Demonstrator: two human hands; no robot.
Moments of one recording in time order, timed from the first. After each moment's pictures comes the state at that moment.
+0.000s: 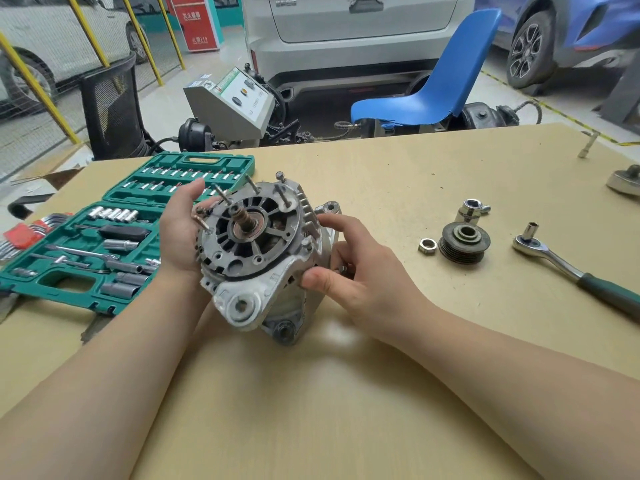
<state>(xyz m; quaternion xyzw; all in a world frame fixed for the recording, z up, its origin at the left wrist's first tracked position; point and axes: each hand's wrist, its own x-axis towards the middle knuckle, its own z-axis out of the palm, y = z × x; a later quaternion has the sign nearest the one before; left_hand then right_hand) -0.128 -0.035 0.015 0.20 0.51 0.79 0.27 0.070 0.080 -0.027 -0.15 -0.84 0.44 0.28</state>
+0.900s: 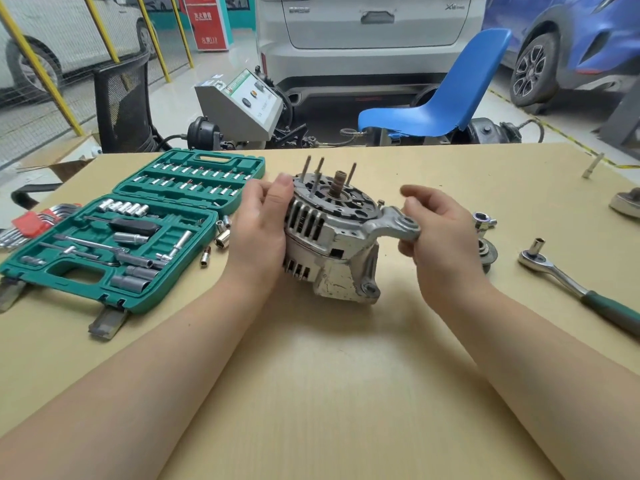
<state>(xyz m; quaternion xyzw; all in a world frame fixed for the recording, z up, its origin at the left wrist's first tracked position) -0.096 -0.012 -0.001 0.30 0.66 0.68 0.14 0.070 0.129 0.001 -0.32 -0.57 0.61 0.45</state>
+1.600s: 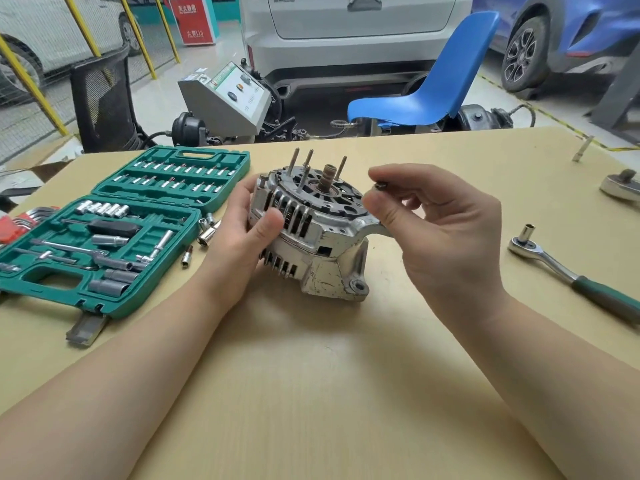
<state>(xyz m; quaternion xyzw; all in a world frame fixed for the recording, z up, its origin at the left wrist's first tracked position) -0.119 -0.023 -0.026 0.44 0.59 0.63 0.24 0.096 0.095 0.024 -0.10 -0.70 0.45 0.55</state>
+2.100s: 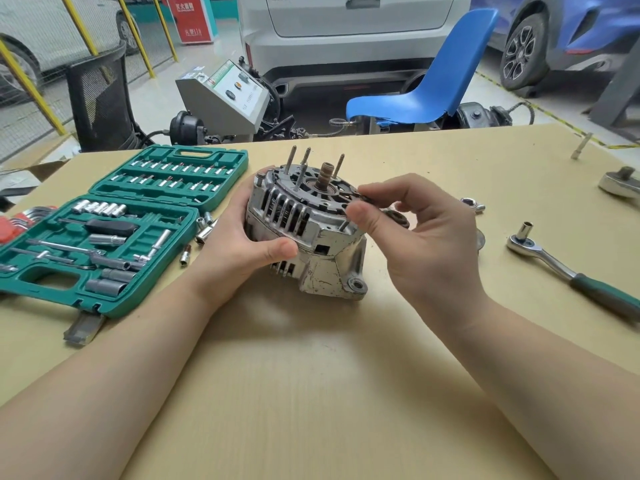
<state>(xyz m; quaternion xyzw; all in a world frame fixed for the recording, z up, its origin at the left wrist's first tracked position) -0.129 -0.025 -0.023 0.51 0.59 0.58 0.23 0.091 0.087 0.015 -0.14 -0.71 0.45 0.52</state>
